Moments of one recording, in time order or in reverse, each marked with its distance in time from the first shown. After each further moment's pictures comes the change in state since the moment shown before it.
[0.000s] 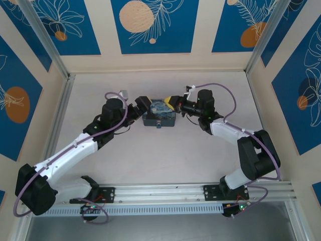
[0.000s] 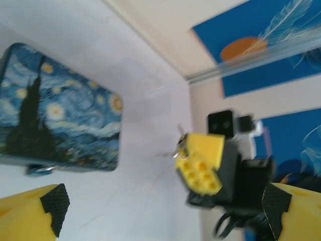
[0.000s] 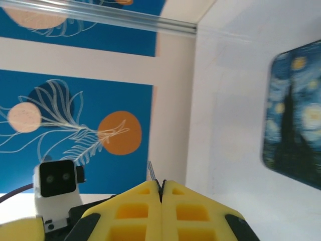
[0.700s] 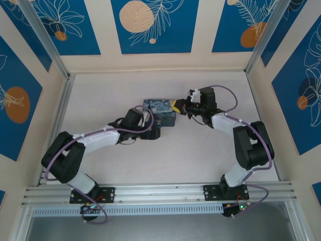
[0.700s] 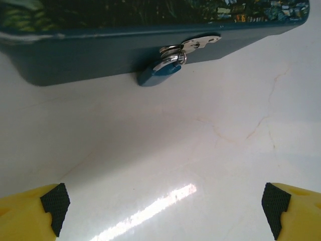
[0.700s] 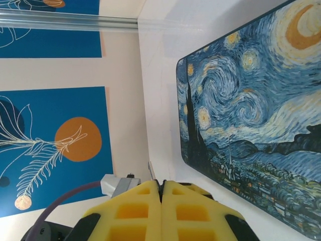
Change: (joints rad) left arm -0.028 0.401 -0.058 -0.037 0.119 0.528; right arm -0.098 0.134 0.060 -0.187 -0.086 -0.116
